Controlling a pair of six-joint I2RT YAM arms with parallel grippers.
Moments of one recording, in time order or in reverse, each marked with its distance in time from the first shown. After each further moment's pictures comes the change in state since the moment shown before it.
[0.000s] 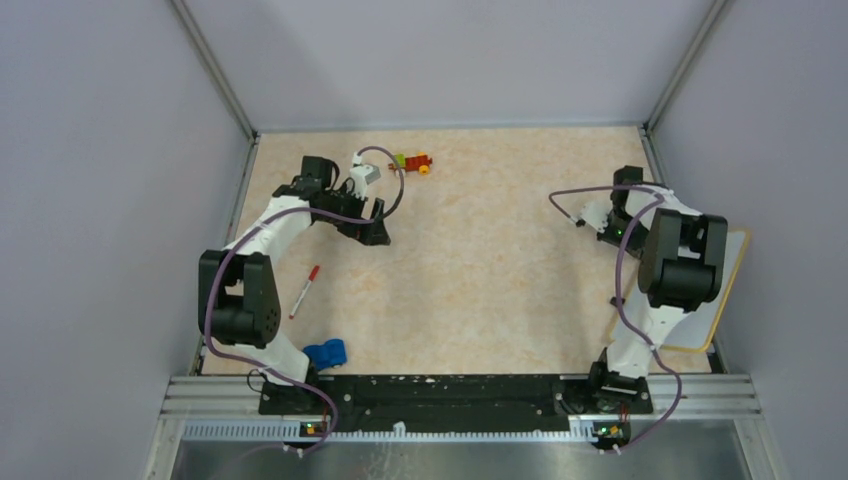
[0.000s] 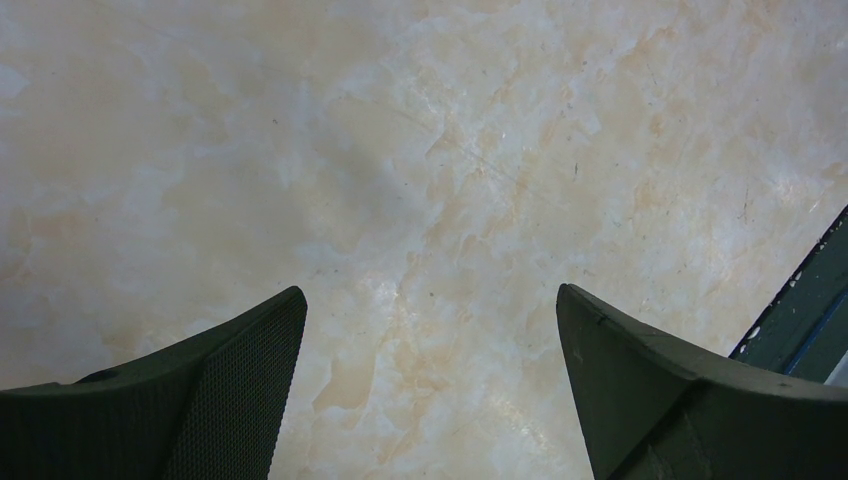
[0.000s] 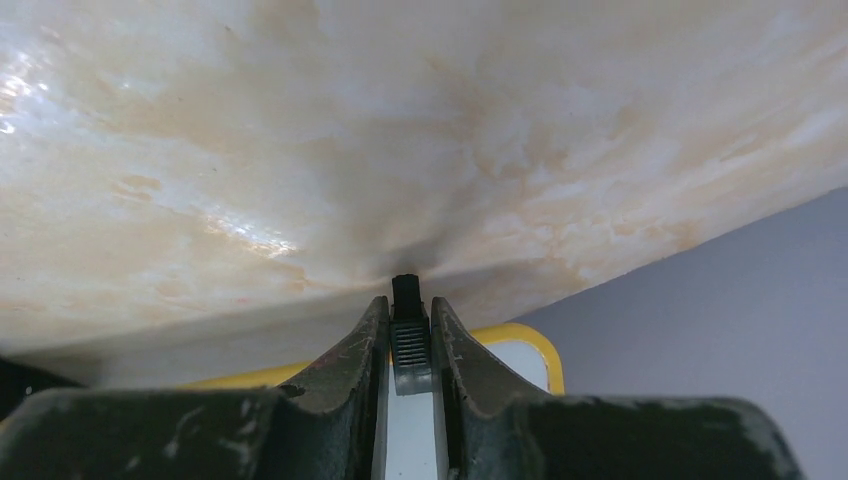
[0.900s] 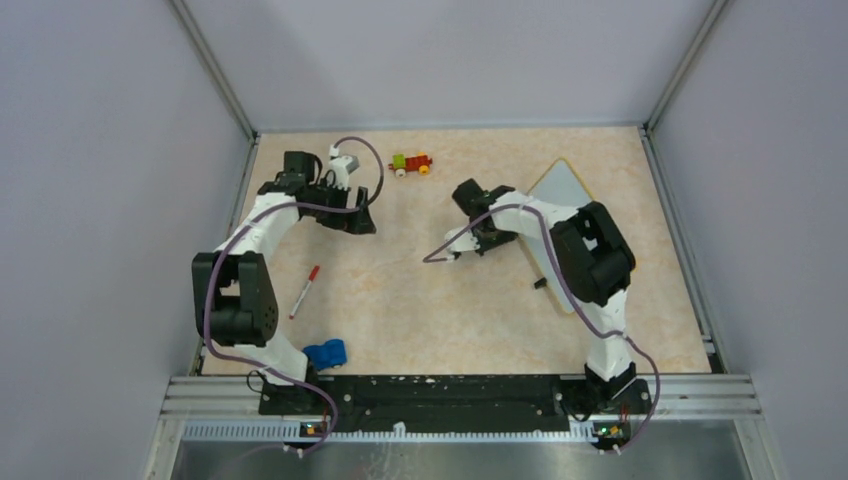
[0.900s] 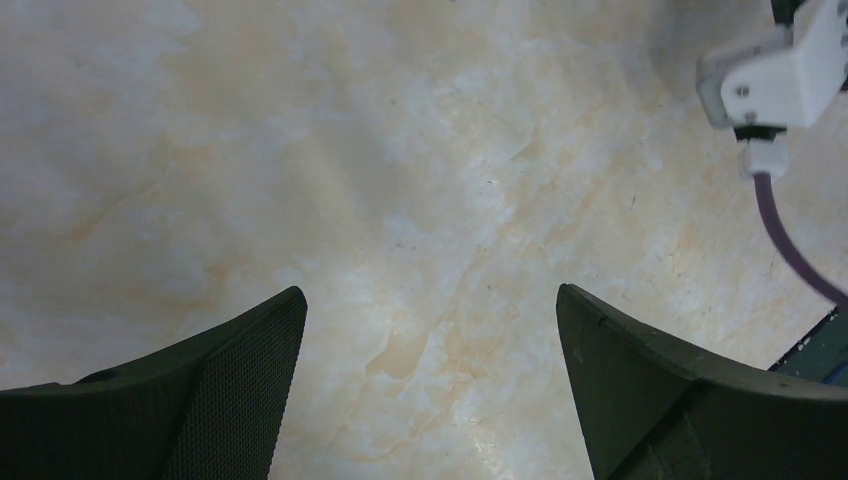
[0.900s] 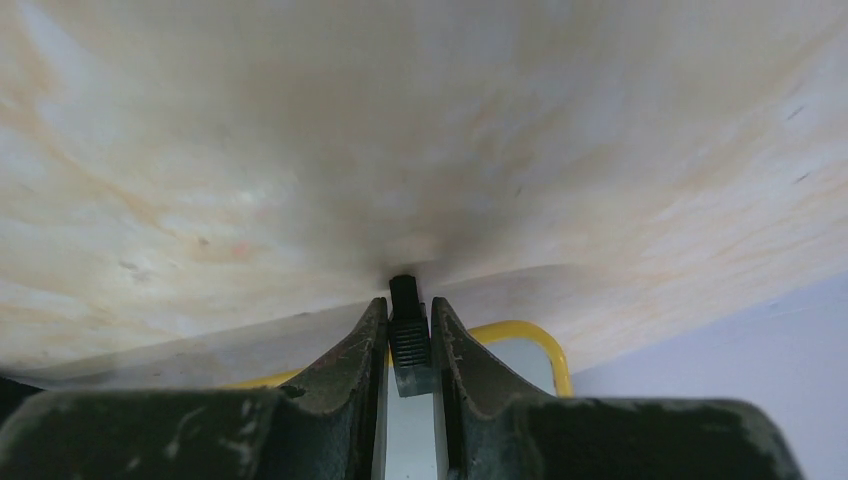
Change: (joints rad) left arm 0.072 0.000 0.035 -0.006 -0.075 -0.080; right arm 0.772 0.185 0.228 -0.042 0.064 -0.097
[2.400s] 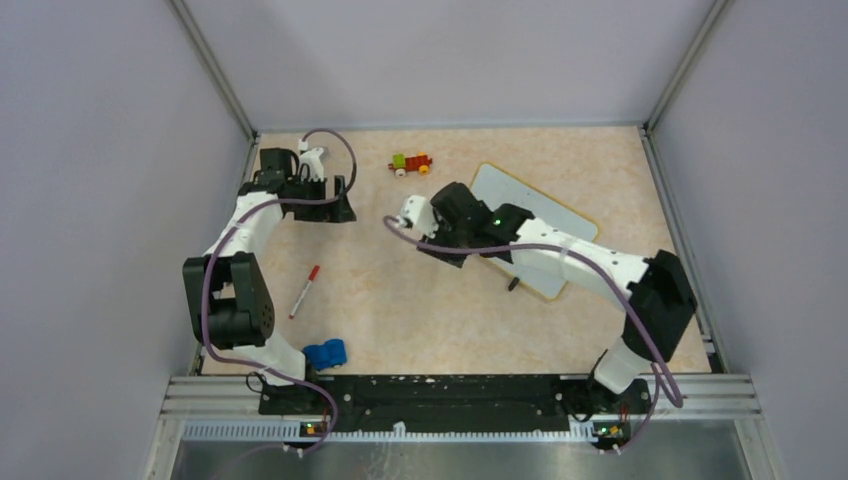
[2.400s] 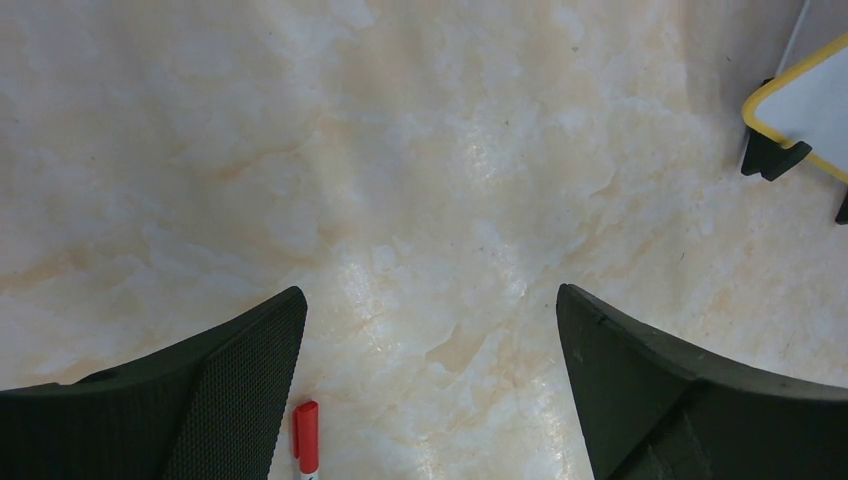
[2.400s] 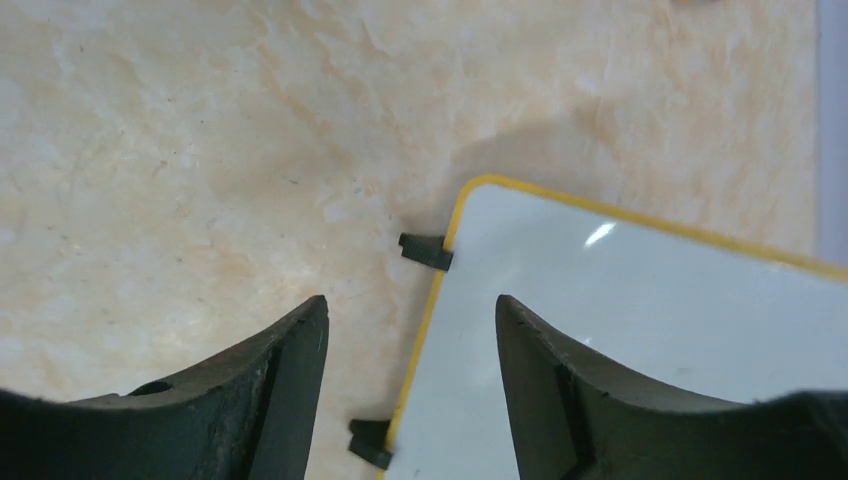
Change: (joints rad) left arm 0.130 -0.005 0.017 0.030 -0.069 -0.101; right arm 0.347 -0.370 -0.040 0.180 -0.165 0.742
